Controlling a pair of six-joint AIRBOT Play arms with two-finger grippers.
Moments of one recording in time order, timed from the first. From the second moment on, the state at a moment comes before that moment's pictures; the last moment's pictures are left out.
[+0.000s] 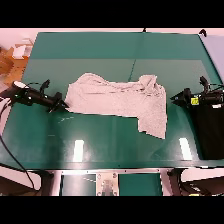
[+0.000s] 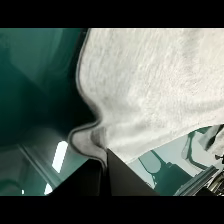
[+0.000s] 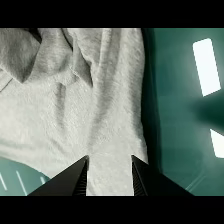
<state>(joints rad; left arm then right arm) 0.25 -1.70 1.15 0.80 -1.28 -1.28 -0.57 -1.59 1.09 -0.72 1.28 1.13</state>
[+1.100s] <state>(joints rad) 0.28 -1.61 1.35 0.82 -1.45 -1.30 -0.43 -1.51 1.13 -0.61 1.18 1.09</state>
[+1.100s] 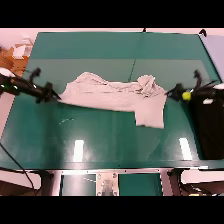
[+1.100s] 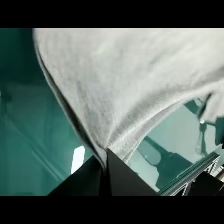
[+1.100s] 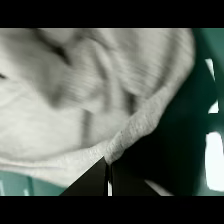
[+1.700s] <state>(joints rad) 0.28 -0.95 1.99 0.67 -1.21 -1.23 -0.43 -0.90 1.79 -0.59 1.11 1.07</state>
